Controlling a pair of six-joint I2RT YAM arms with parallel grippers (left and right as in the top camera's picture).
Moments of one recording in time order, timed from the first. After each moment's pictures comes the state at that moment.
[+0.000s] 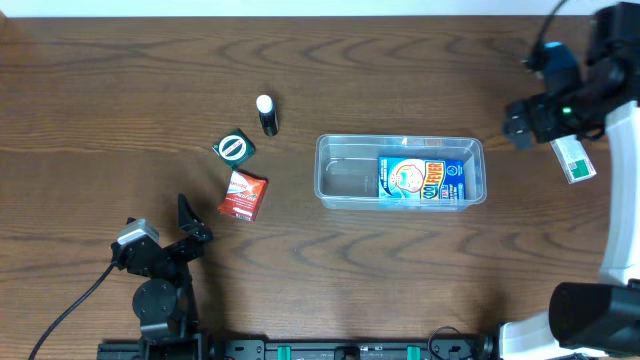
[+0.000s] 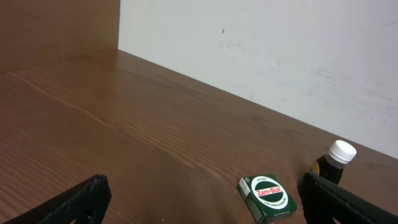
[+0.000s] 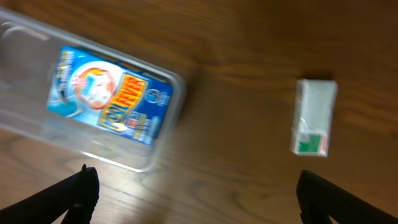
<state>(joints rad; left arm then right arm) 0.10 0.01 0.03 -0.11 -0.21 -0.29 -0.16 1.68 1.85 -1.42 -0.11 -0.40</state>
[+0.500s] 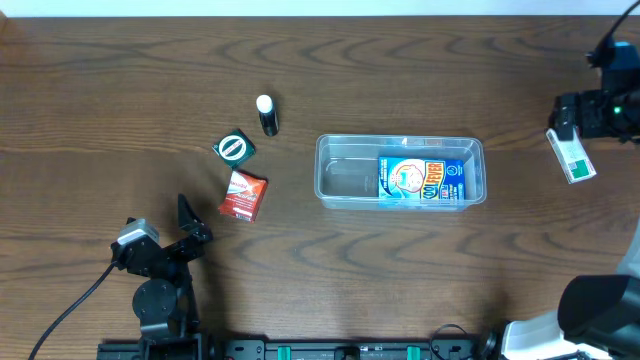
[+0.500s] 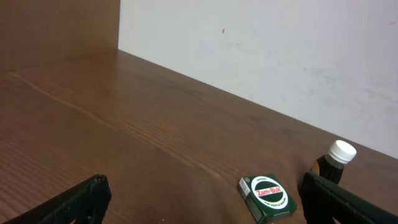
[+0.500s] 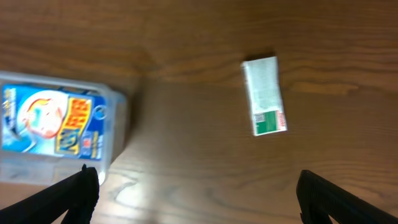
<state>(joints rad) 0.10 0.01 0.03 -0.11 -0.21 -0.29 -0.36 1.70 1.85 -1.34 -0.12 -0.37</state>
